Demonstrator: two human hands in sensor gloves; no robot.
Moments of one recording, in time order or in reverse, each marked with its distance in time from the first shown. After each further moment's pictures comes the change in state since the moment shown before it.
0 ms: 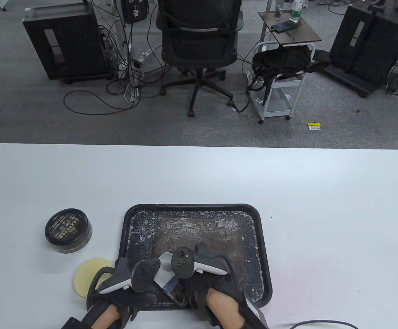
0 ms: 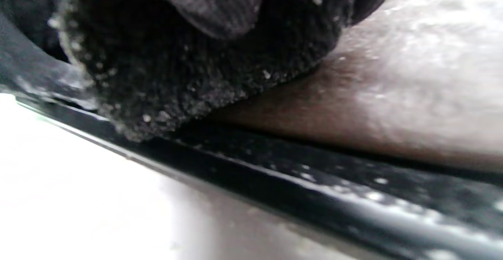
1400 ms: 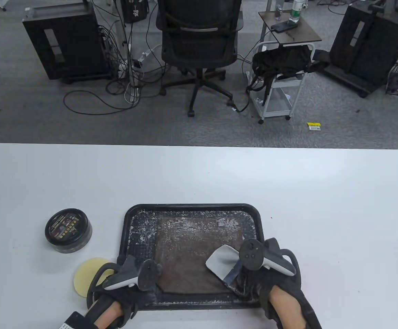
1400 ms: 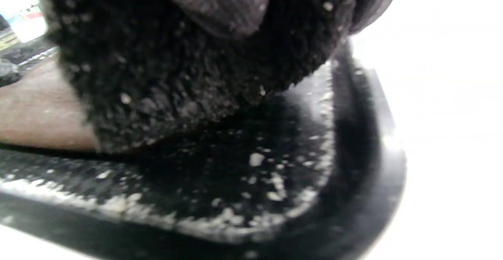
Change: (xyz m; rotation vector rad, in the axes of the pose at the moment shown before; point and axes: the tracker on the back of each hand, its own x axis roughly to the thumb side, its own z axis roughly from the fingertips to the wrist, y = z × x) left_hand 0.008 0.009 -0.004 -0.045 0.021 -0.122; right_hand -0.144 -0.004 0.065 -0.159 0.203 -0.059
